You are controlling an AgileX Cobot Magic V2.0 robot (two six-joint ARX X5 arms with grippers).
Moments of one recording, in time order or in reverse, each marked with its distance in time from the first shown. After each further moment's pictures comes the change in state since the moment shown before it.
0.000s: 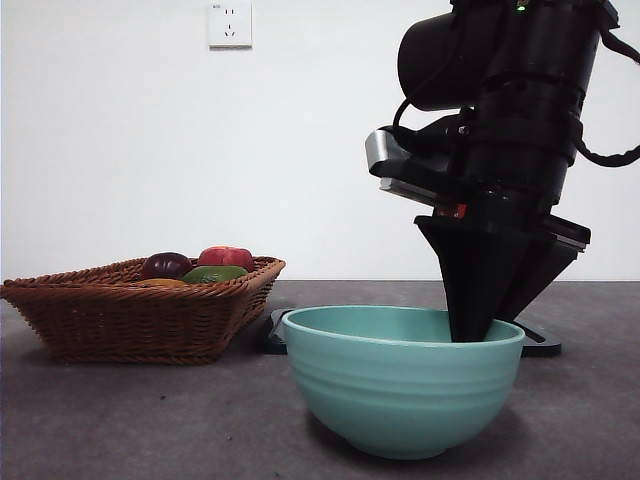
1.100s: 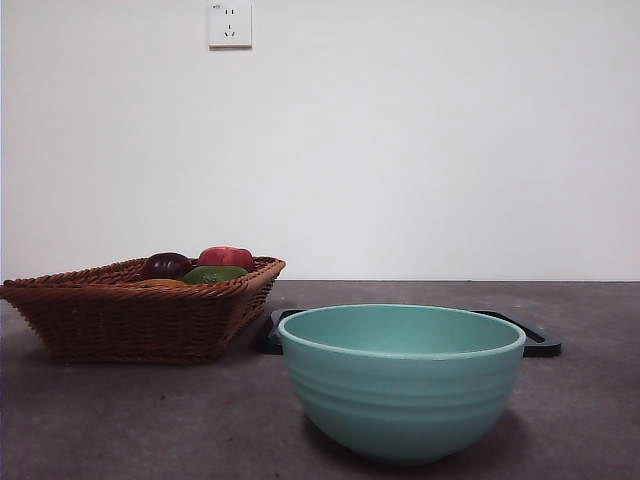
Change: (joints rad) left arm 0.000 0.000 0.000 0.030 0.000 -0.071; right arm -0.029 -0.870 -0.001 -0.328 0.030 0.050
